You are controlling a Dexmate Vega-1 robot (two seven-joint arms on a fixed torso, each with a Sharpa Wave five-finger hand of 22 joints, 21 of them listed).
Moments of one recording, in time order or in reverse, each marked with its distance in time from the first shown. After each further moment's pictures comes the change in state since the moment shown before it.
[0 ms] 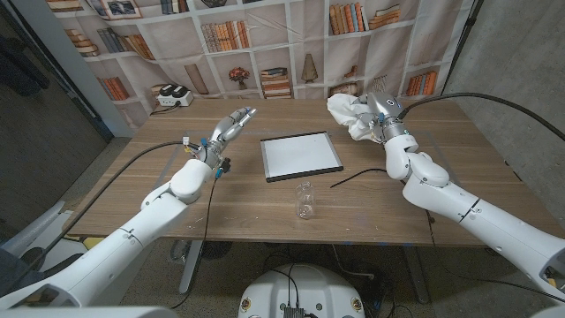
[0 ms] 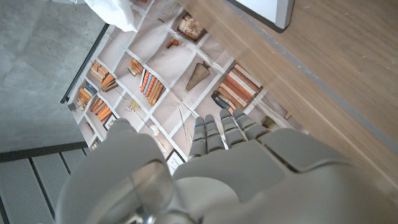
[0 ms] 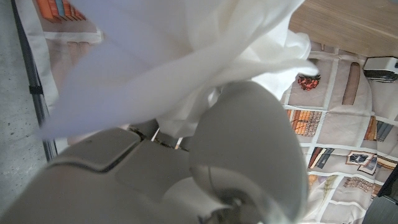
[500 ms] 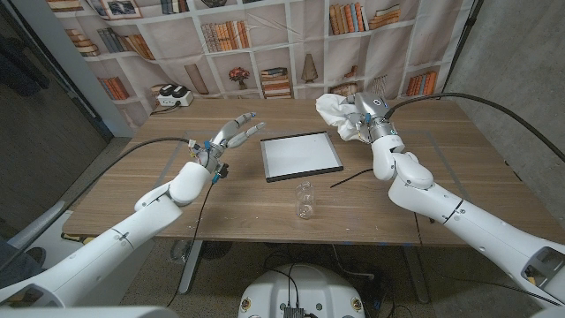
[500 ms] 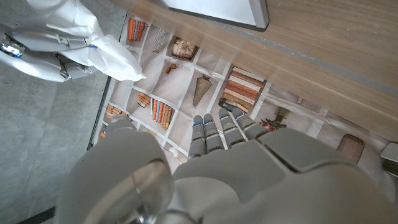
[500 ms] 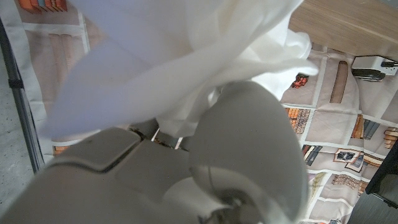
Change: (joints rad) left arm 0.001 0.068 0.040 -0.016 0.185 0.002 0.030; left_hand 0.024 -0.002 0.001 -0.007 0.000 0.033 -0.022 0.007 0.000 0.016 -0.016 0.000 0.000 0.018 -0.018 0.000 0.000 0.011 -0.011 0.000 -0.002; right arm 0.018 0.053 -0.041 -0.008 -0.075 -0.049 0.031; right_hand 0.000 0.000 0.000 0.000 0.000 0.000 0.000 0.000 0.005 0.000 0.000 -0.004 0.005 0.000 0.000 -0.003 -0.001 -0.007 0.000 0.000 -0.005
